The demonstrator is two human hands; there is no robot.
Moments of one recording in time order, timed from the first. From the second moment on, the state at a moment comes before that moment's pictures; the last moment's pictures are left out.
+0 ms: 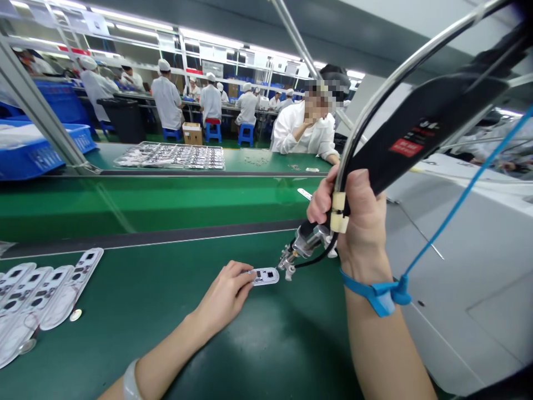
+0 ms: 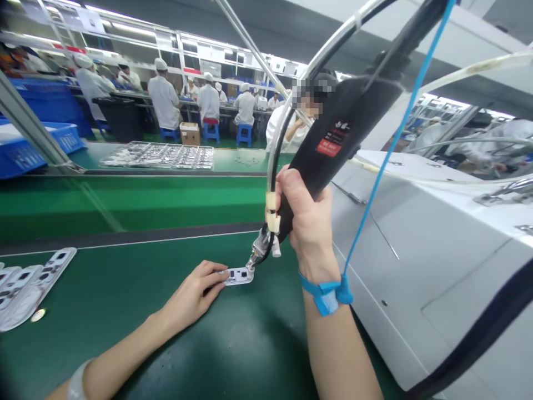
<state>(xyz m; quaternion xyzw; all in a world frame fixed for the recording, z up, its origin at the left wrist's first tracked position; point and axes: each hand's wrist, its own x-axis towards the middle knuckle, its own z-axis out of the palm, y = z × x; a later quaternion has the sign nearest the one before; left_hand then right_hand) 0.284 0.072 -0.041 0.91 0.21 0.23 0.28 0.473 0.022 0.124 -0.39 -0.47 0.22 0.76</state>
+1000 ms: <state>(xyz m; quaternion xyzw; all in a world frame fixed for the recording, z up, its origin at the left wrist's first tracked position) 0.286 0.072 -0.037 0.91 0.20 0.22 0.28 0.470 0.031 0.114 -0.38 -0.50 0.22 0.75</state>
